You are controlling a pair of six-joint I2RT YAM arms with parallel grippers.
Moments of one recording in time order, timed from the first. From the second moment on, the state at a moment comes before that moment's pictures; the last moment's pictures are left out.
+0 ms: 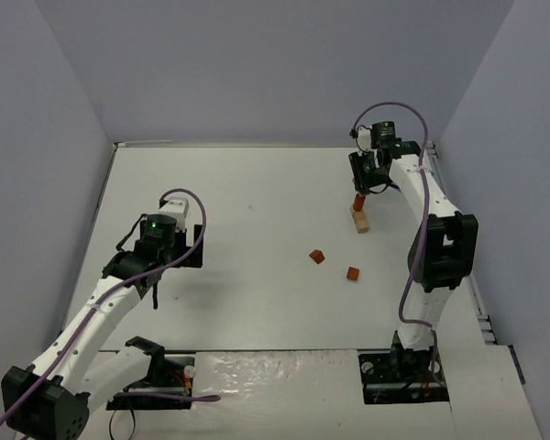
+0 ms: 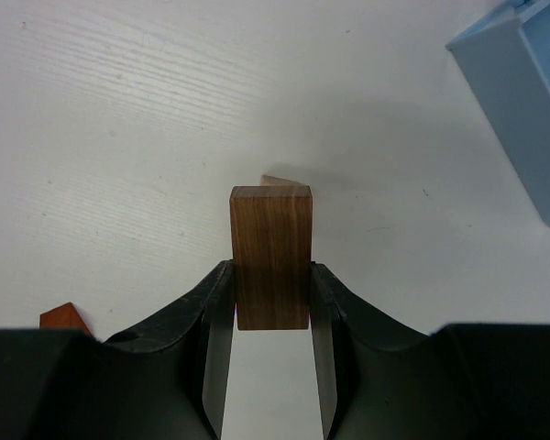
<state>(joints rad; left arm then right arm) -0.35 0.94 0.79 -0.61 -0.19 -0.17 0.12 1.91 1.71 -0.77 -0.07 -0.18</state>
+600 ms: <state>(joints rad) -0.35 0.96 0.80 -0.61 -0.19 -0.17 0.12 1.97 1.73 -0.78 -0.05 -0.20</state>
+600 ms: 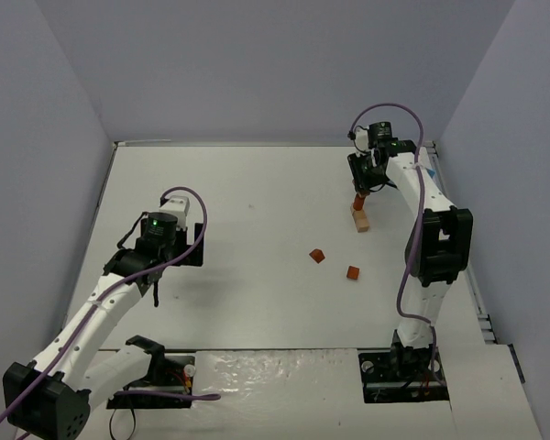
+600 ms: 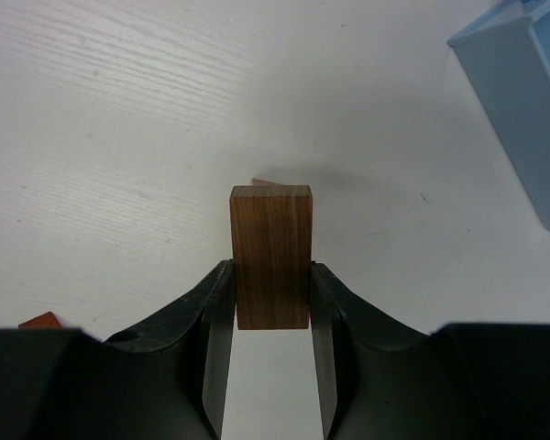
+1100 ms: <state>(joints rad) -0.35 0.96 0.80 -0.61 -0.19 -0.17 0.12 2.00 1.74 -0.76 -0.04 -0.16</state>
